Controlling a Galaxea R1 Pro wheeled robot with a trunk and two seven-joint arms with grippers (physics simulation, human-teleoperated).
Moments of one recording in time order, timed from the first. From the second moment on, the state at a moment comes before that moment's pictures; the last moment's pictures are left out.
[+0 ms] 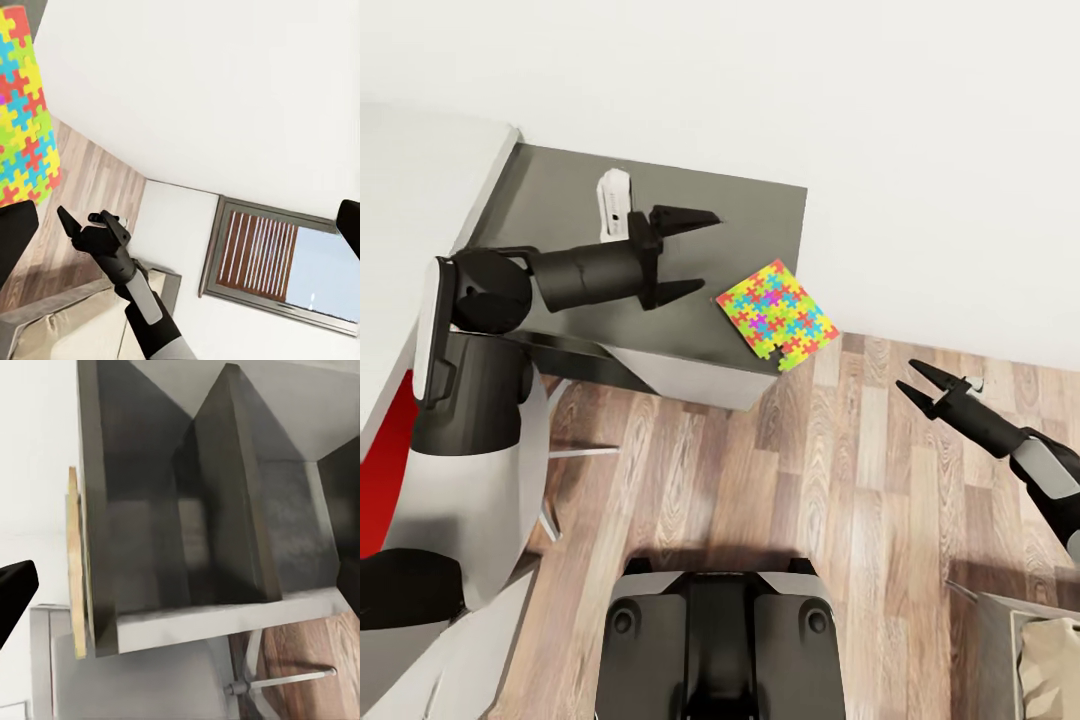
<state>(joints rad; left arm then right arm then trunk) -1.20 0.02 -0.13 -1.61 2.18 0.90 0.89 -0.96 -0.52 0.12 -0.59 -1.16 0.61 1.05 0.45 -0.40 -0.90</state>
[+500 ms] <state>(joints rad) -1.20 -0.01 -0.14 -1.61 2.18 0.90 0.89 -0.98 -0.52 0.12 -0.55 -1.16 0.61 1.03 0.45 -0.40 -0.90</state>
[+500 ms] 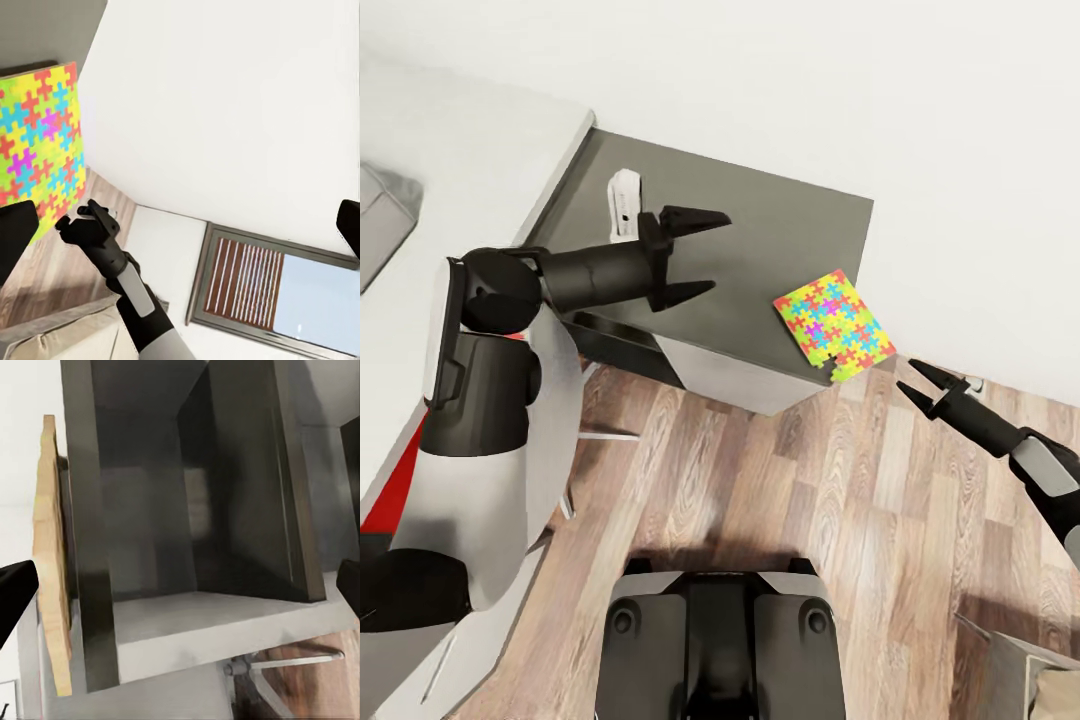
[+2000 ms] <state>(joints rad) -1.19 -0.01 -0.15 -1.61 2.18 0.90 0.88 -0.98 -0.52 0.05 -0.49 -1.16 0.56 0.99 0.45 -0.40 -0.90</state>
